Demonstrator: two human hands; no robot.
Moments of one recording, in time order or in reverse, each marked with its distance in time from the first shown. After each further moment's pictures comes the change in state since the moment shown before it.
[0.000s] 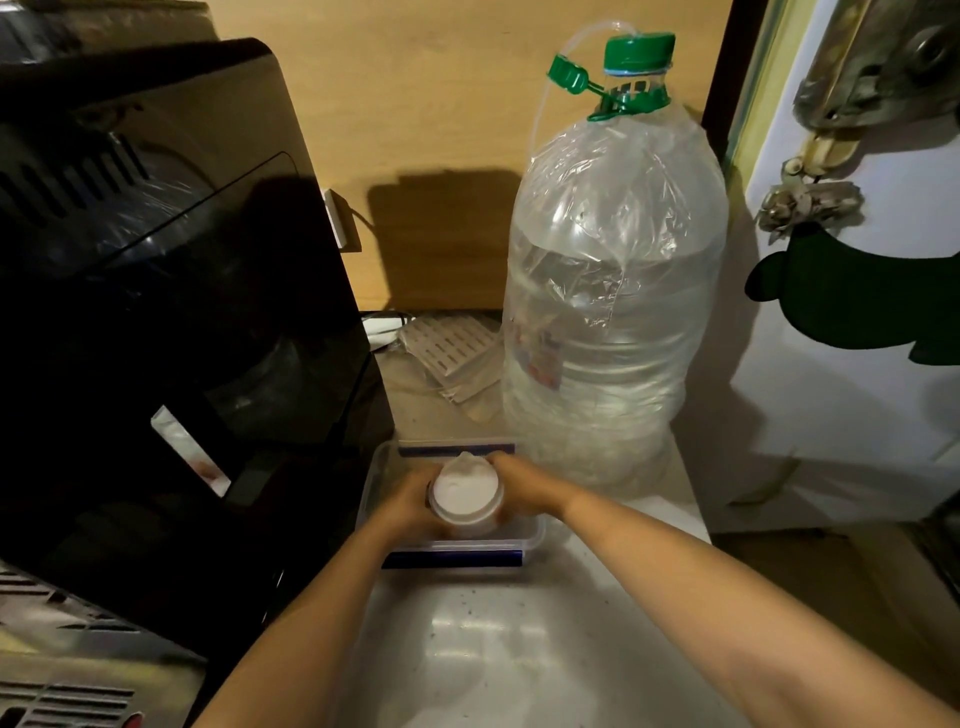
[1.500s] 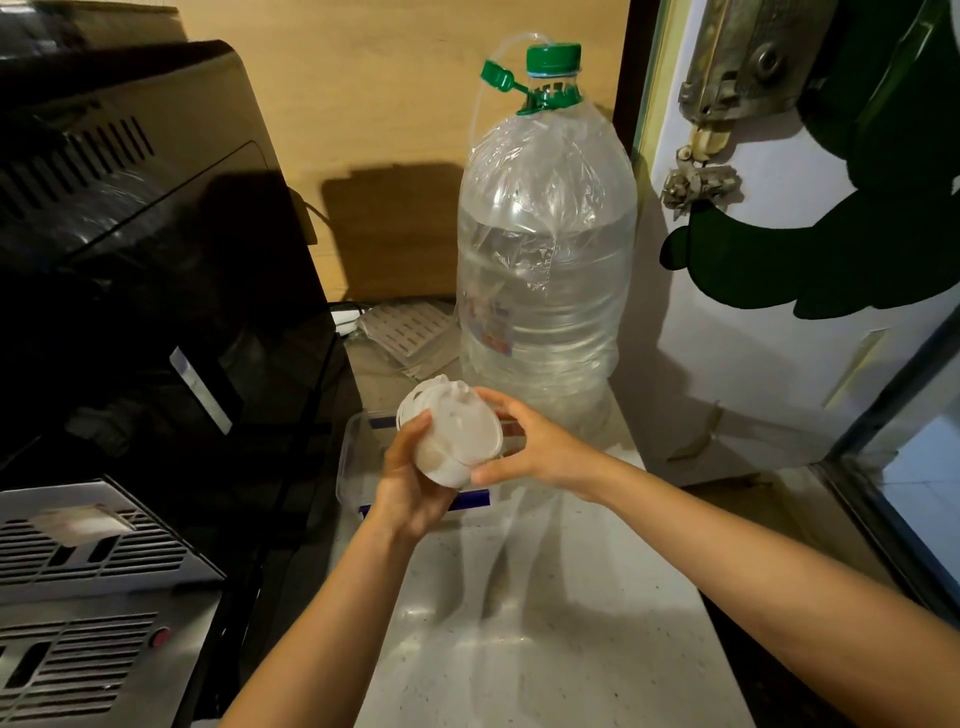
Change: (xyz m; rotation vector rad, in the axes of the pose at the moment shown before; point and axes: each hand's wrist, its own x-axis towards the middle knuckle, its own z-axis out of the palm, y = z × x) left_hand -0.080 0.054 0.013 -1.508 -0.301 0.231; right_hand -0.146 -0.027 -0.021 0.602 0.133 -0.177
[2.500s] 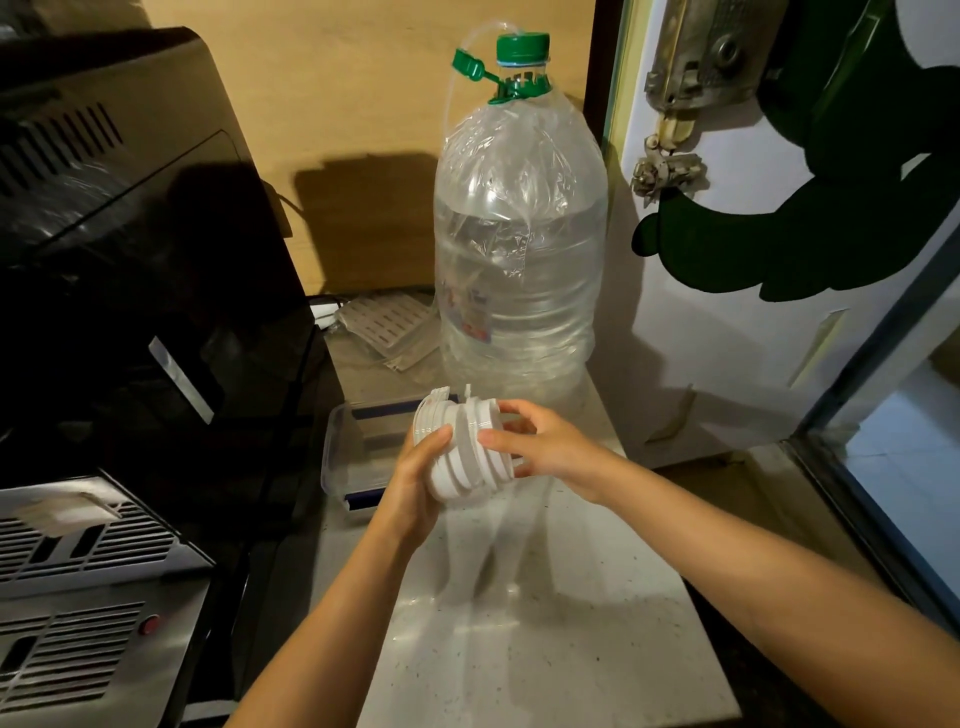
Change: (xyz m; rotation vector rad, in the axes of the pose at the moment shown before) left_hand -0.021 -0.016 0.011 0.438 0.069 -0.003; right_hand -0.020 0.018 -0.002 0.152 0.178 0.155
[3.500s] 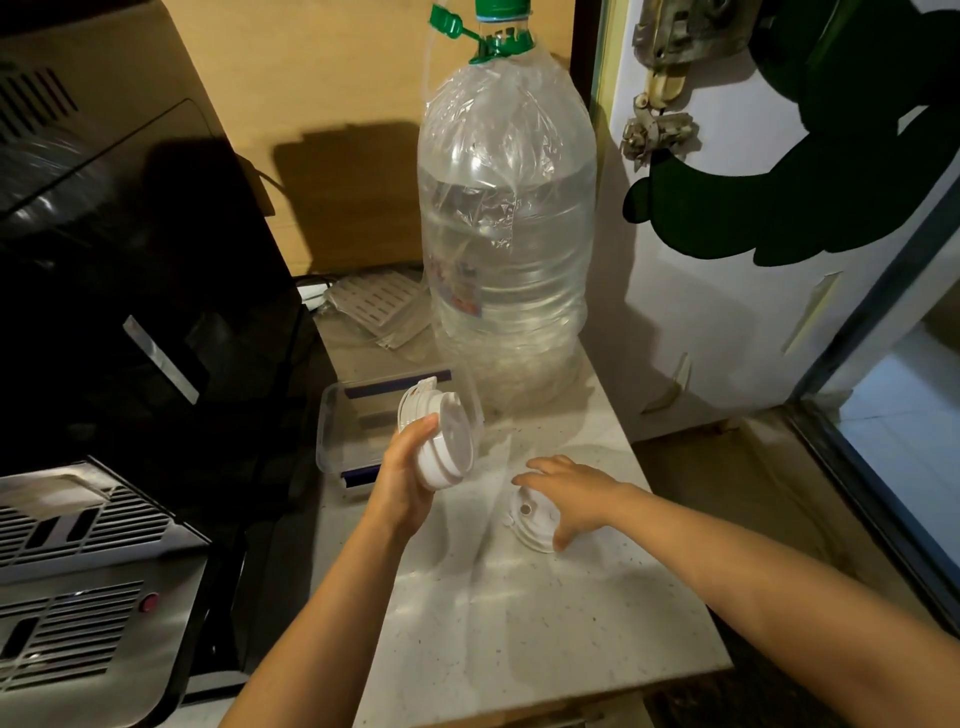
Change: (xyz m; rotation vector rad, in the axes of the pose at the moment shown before) left_hand -0.007 -0.012 -0.003 -0.069 0.189 -0.136; right_hand 0.000 0.094 -0.015 -1.210 -0.309 0.038
